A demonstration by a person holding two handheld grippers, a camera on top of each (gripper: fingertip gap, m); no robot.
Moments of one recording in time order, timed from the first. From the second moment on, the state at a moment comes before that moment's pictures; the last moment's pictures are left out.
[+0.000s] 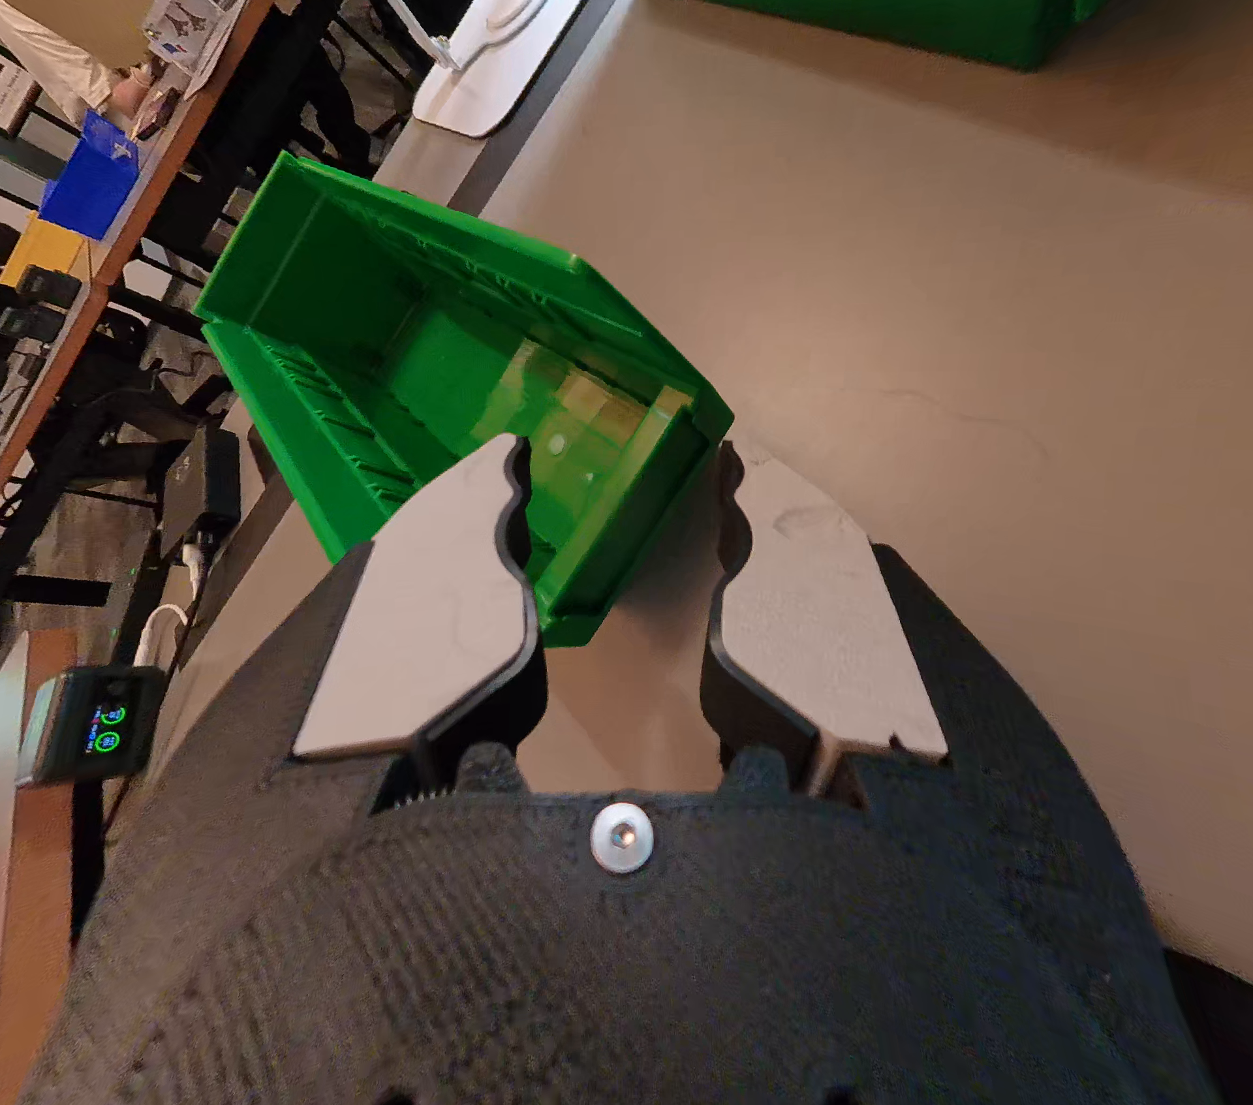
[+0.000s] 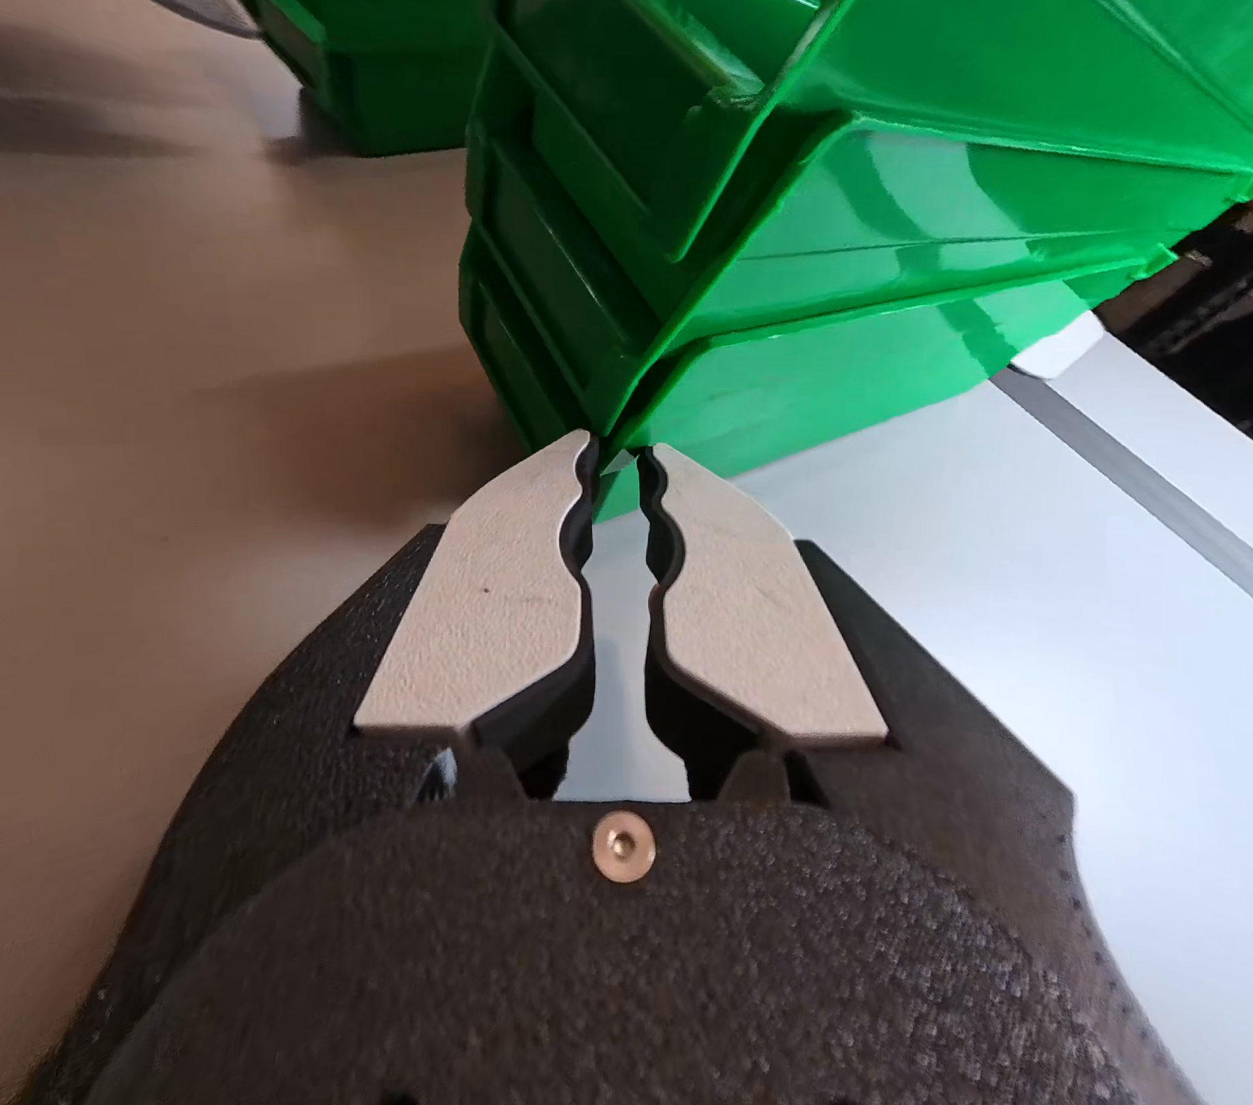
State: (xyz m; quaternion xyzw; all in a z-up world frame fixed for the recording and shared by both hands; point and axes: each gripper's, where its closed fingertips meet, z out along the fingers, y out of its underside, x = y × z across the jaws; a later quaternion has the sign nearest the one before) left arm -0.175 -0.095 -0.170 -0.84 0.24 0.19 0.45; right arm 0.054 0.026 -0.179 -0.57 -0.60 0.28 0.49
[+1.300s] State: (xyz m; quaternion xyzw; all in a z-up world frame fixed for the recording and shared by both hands) left arm -0.175 -0.075 -0.153 -0.79 0.38 0.35 0.32; right arm 0.163 -0.008 -0.130 -0.57 -0.55 0.34 0.51
